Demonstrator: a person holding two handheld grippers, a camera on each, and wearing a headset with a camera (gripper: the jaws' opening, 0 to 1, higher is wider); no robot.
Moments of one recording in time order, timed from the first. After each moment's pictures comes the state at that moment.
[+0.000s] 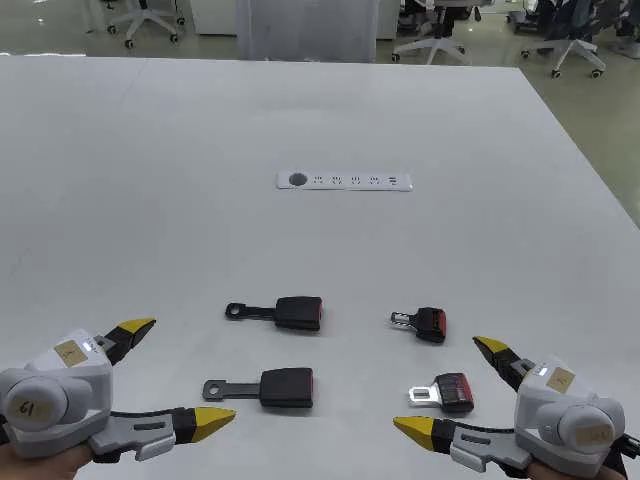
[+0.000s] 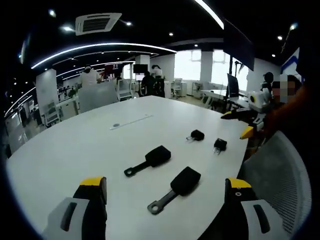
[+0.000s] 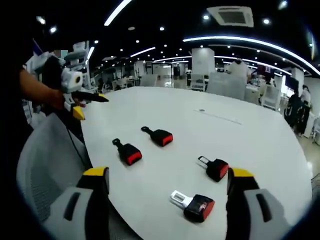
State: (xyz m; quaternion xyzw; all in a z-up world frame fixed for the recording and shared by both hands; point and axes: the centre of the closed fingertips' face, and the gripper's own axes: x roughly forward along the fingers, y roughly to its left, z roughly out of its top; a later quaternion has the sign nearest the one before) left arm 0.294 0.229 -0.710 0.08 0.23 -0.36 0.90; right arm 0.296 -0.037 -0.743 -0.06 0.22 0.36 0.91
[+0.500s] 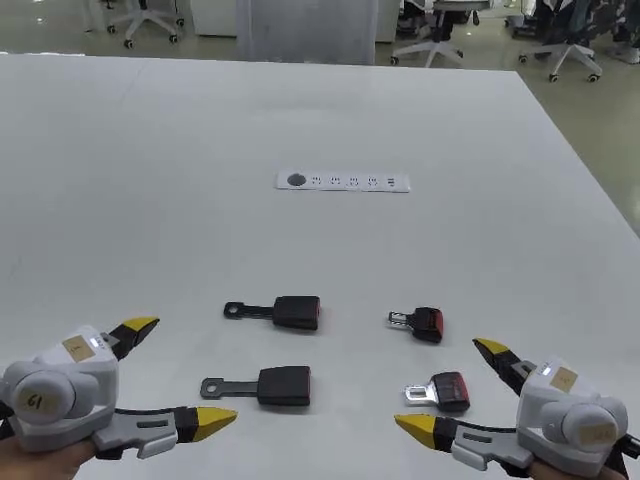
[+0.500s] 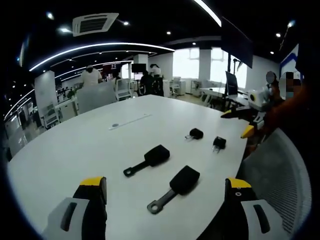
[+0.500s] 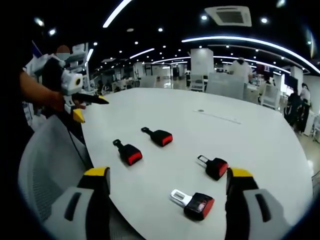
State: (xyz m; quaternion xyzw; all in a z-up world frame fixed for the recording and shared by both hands) left arm 0.292 0.227 -0.711 0.09 0.24 -0.36 0.90; right arm 0.293 -0.040 -0.744 -0.07 0.22 0.36 0.91
